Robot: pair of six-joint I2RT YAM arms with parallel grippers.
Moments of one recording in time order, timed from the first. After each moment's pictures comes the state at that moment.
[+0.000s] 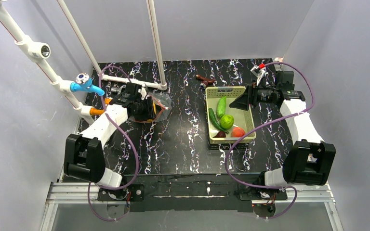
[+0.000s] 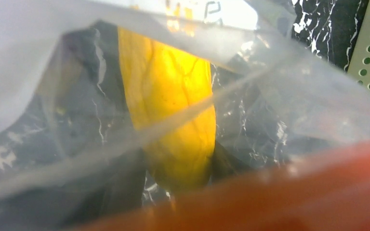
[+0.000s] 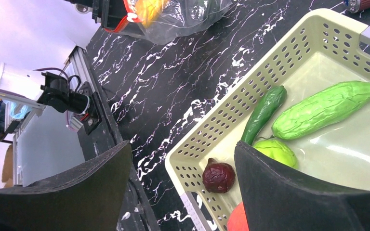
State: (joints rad) left arm -0.25 1.48 1.06 -0.60 0.14 -0.35; right arm -0.07 1.40 1.15 -0.57 -1.17 -0.16
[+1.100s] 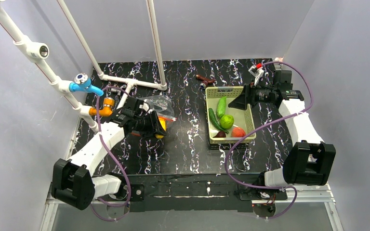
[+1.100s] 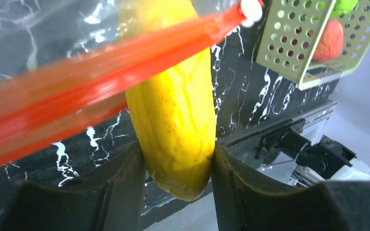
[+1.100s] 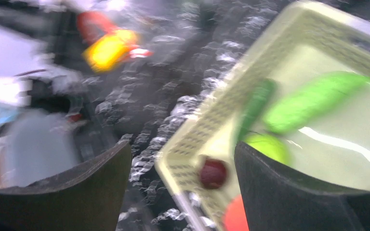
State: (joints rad) left arm -0.36 1.22 0.87 -0.69 0.37 -0.65; right arm -0.04 1.40 1.16 -0.59 -1.17 -0.15
